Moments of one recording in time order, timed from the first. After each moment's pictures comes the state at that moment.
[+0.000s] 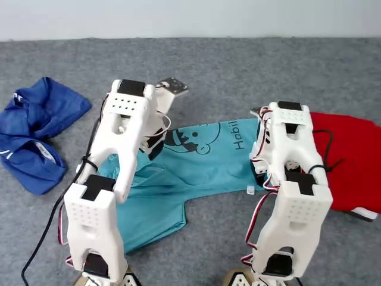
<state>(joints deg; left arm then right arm) 8.4 29.8 -19.8 99.1 -22.2 3.1 30.7 -3.1 89.4 18.3</state>
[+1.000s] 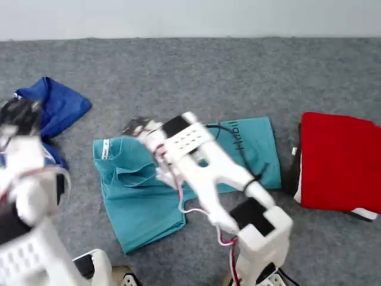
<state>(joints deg) -30.8 -53.7 21.1 99.6 -17.4 -40.8 17.1 -2.1 84.3 20.8</state>
